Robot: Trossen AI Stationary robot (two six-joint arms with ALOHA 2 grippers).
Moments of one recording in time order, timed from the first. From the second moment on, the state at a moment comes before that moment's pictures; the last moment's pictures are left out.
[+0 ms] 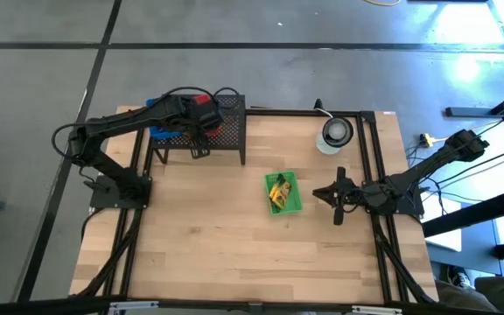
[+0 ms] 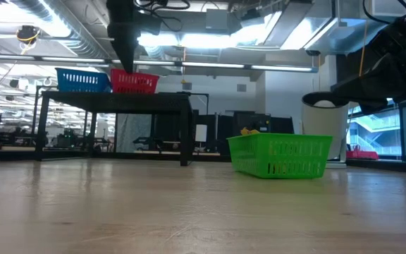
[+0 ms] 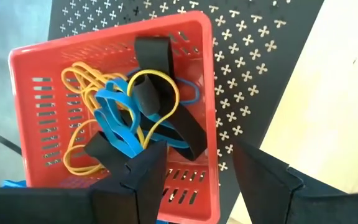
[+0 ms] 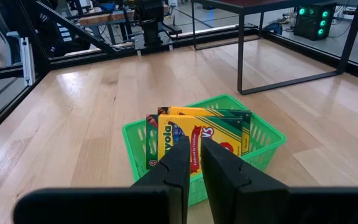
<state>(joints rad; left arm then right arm) 0.37 1.49 1.49 -1.31 -0.34 0.09 0.52 0.68 0.02 0.40 0.64 0.31</state>
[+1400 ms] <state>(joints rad) 0.40 1.49 1.48 -1.34 -0.27 0.09 0.52 0.68 0.02 0.40 0.64 0.30</state>
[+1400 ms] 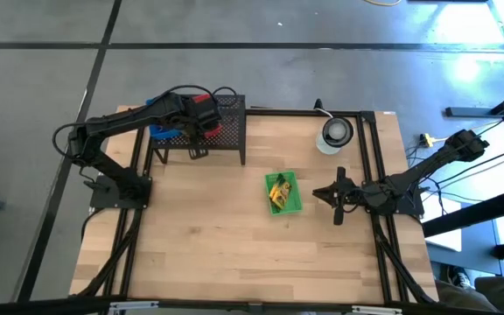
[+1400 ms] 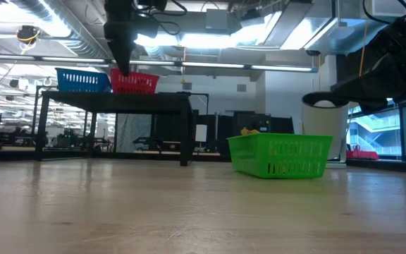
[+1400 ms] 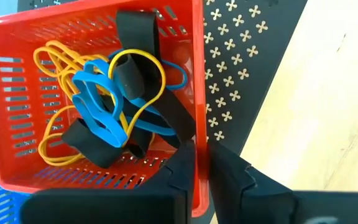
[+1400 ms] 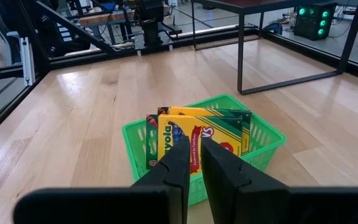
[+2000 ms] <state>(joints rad) 0.40 1.49 1.48 -1.38 -0.27 0.12 0.52 0.68 0.02 0.40 0.64 0.30</state>
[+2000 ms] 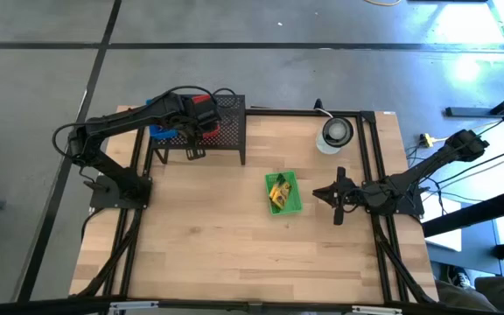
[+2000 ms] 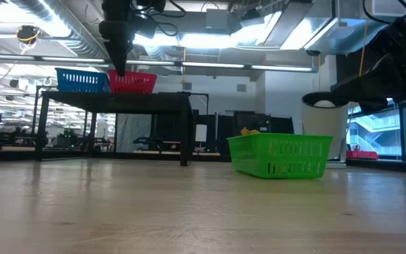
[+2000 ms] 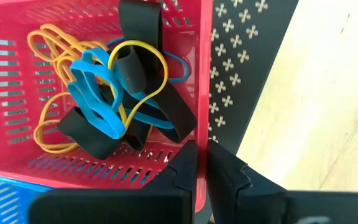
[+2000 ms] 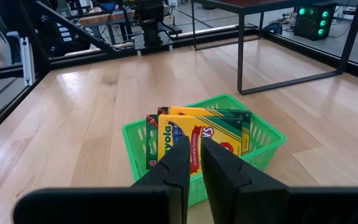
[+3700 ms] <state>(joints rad) 0.31 1.49 1.50 -1.41 -0.41 0.05 0.52 0.68 0.02 0.40 0.64 0.31</state>
